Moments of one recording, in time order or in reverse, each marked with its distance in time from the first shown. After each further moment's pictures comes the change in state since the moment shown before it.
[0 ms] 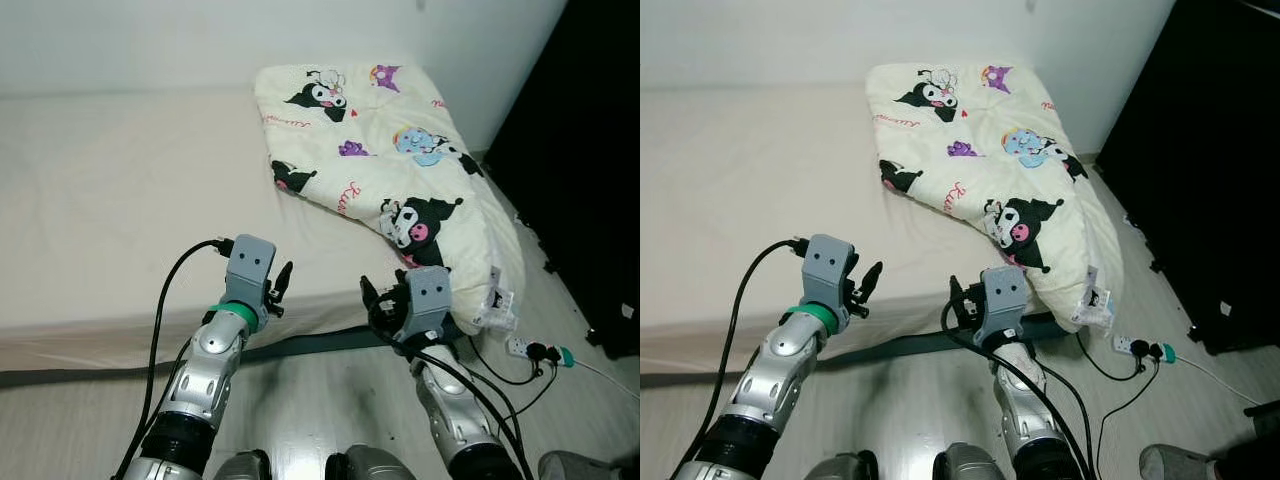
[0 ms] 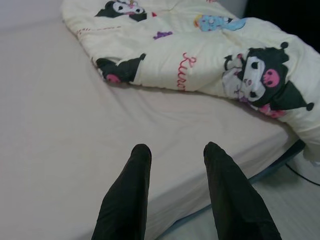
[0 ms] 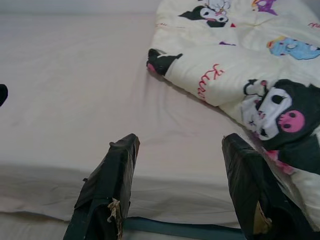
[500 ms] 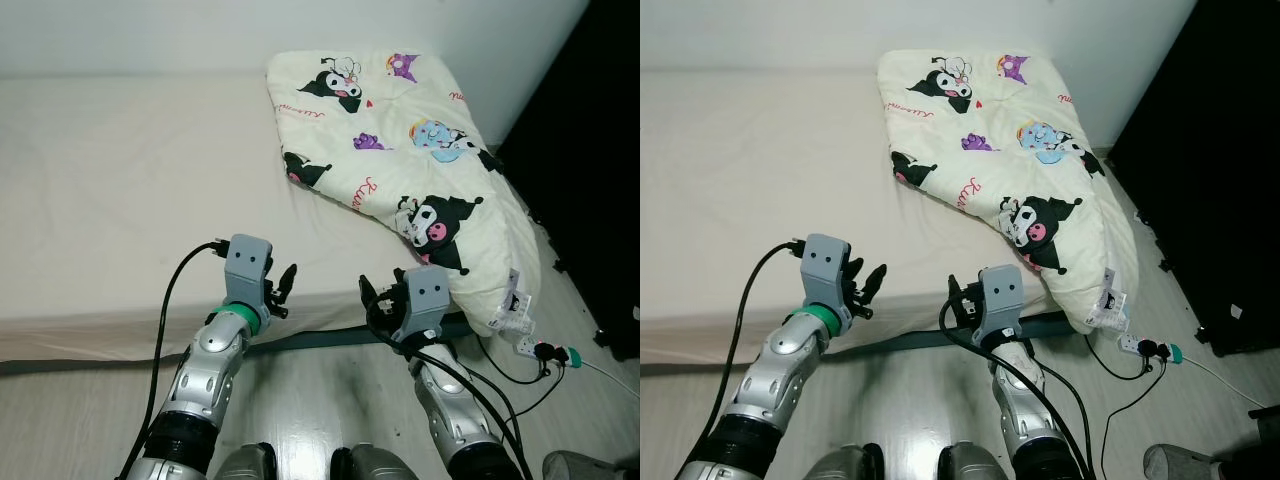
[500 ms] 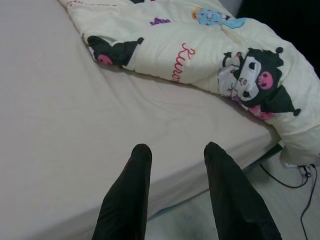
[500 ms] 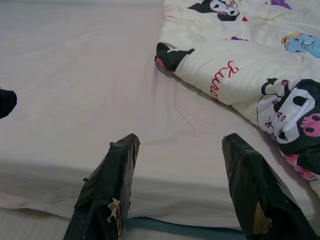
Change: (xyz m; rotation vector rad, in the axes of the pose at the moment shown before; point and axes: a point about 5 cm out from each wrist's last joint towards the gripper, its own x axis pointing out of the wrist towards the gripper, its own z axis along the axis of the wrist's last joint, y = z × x) left arm 0.001 -0.009 0.000 -0.120 0.024 -0.085; right arm 0.001 0.000 0.001 -0.010 -0.004 -0.006
